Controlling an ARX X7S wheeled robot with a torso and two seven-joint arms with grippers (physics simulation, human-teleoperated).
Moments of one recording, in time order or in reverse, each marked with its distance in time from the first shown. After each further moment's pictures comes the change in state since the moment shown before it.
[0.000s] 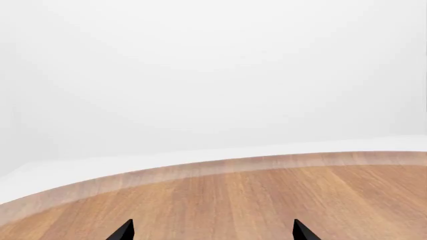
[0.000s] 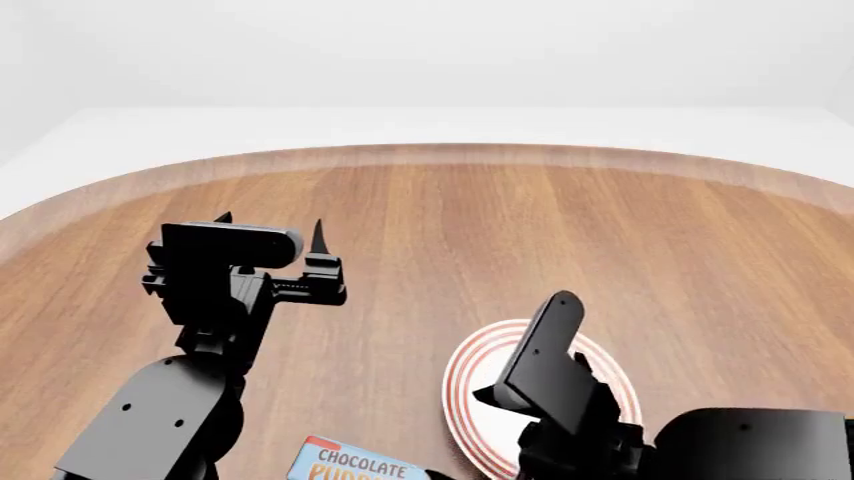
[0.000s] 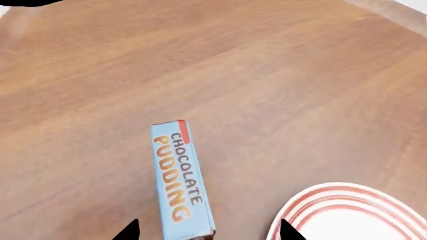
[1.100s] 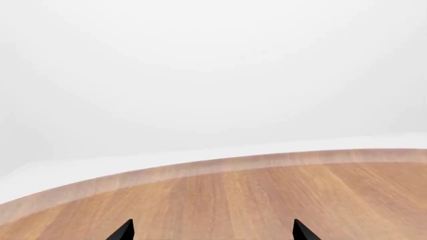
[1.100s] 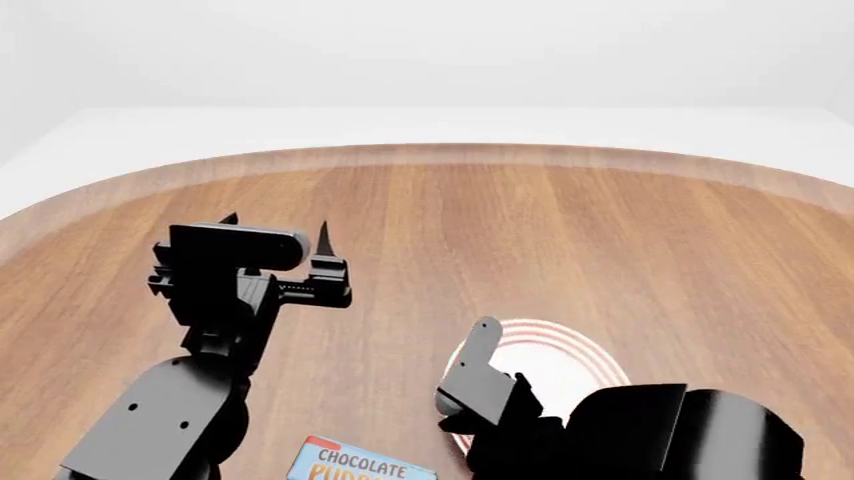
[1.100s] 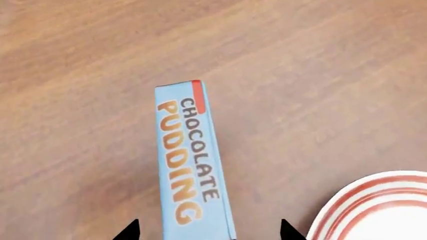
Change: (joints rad) left arm -0.002 -0.011 0.026 -0.002 -0.017 0.006 -0.022; right arm 0.087 -0.096 -0.403 0.292 -0.325 -0.154 -0.230
